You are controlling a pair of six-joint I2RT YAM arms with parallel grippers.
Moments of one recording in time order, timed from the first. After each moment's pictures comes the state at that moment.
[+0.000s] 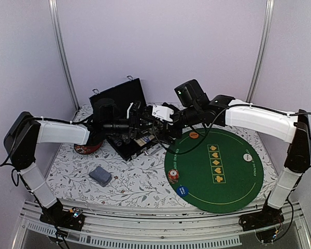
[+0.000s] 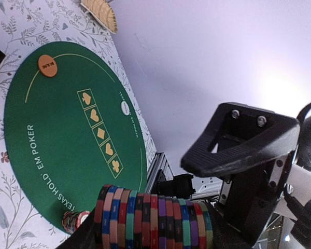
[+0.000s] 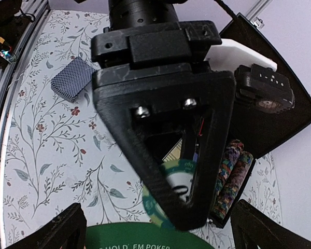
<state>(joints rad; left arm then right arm) -0.61 1.70 0.98 0.51 0.77 -1.01 0.89 1.75 1.55 -0.45 -0.22 -0.64</state>
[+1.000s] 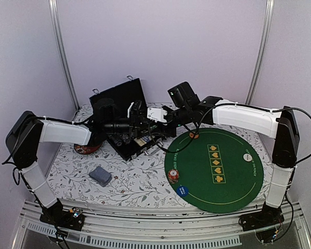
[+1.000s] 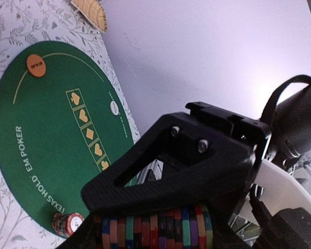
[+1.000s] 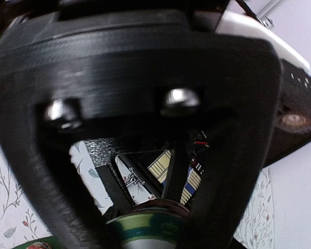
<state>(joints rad) -0.62 1.73 0.98 0.61 0.79 -1.10 0.86 1.91 1.65 -0.40 -0.26 -0.75</state>
